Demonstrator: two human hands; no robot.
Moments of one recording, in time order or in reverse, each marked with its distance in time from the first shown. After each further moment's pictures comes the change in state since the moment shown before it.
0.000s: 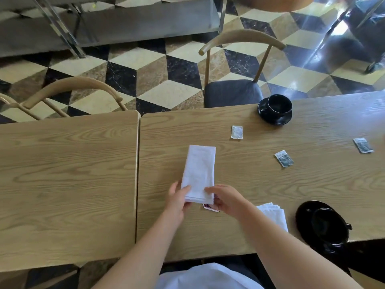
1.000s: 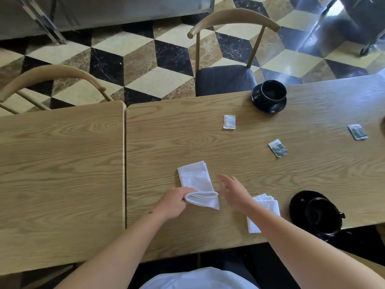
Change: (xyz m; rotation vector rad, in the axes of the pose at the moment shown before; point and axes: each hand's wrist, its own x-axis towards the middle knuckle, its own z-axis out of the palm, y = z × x) left_hand 0.021 -0.005 -0.020 1.343 -0.494 0.604; right_hand 0.012 0.020 -0.063 -0.857 0.180 -0.413
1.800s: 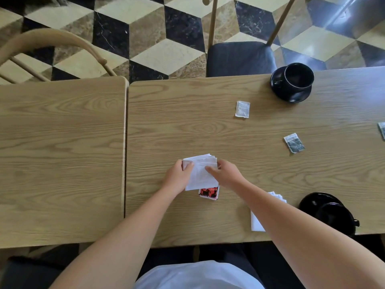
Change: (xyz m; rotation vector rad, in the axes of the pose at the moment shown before) left_hand 0.047 0.008 -0.003 -0.428 0.263 -0.513; right_hand 0.070 -0.019 0.022 -0.006 -0.056 0.121
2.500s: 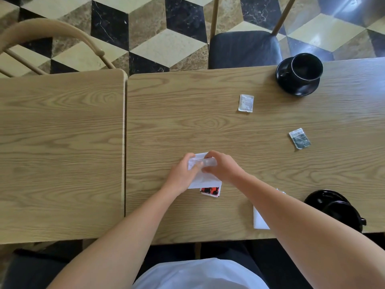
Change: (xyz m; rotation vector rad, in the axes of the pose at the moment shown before) left_hand 0.001 -0.001 0.006 0.094 -0.073 0.120; right_hand 0.010 -0.011 -0.002 -0.081 -0.108 -0.133
